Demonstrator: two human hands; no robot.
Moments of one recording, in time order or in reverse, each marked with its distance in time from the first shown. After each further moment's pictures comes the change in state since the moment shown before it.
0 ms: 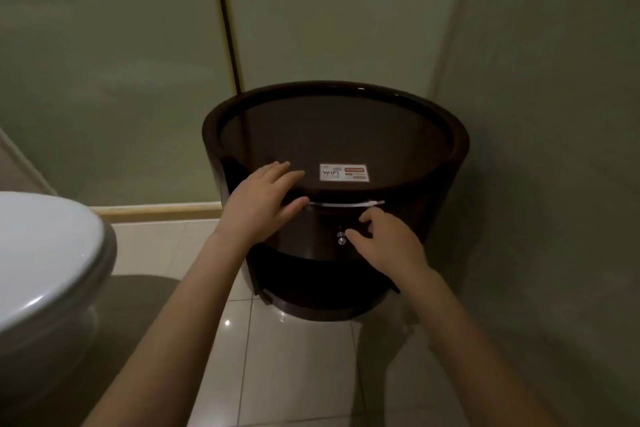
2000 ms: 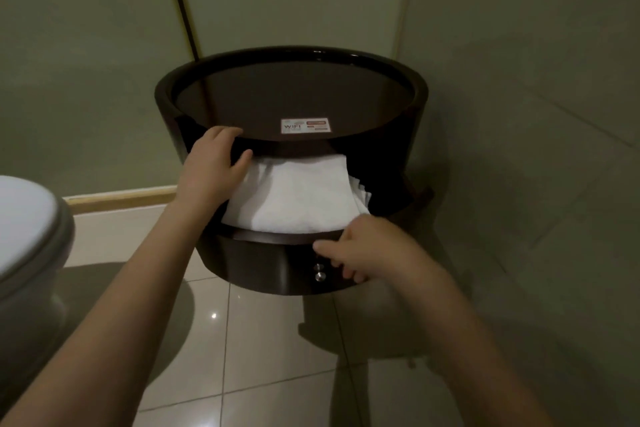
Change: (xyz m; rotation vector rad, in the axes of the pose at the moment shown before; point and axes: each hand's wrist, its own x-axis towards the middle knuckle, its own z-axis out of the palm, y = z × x) left_hand -0.017 0.006 0.015 -0.174 0.200 -0.208; right_hand -0.116 -0.010 -0.043 0.093 -0.420 0.099
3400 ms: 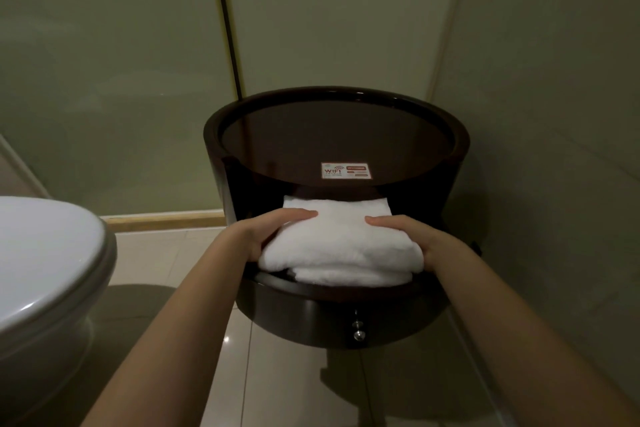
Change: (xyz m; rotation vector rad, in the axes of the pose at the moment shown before) left_hand 0.007 0.000 0.008 -0.931 -0.795 -0.928; right_hand 0.118 0.021 -0.045 0.941 -0.249 0.210
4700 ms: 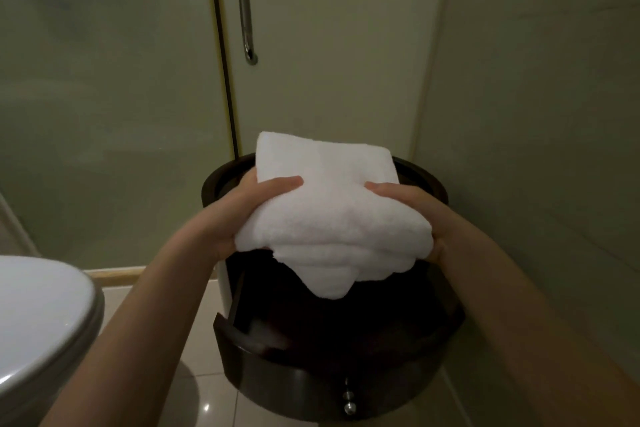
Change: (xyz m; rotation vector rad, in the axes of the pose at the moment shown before) left_hand -0.116 0.095 -0.007 -0.142 -0.153 0.736; right_hand -0.090 -0.105 0.018 0.060 -0.215 -0.497
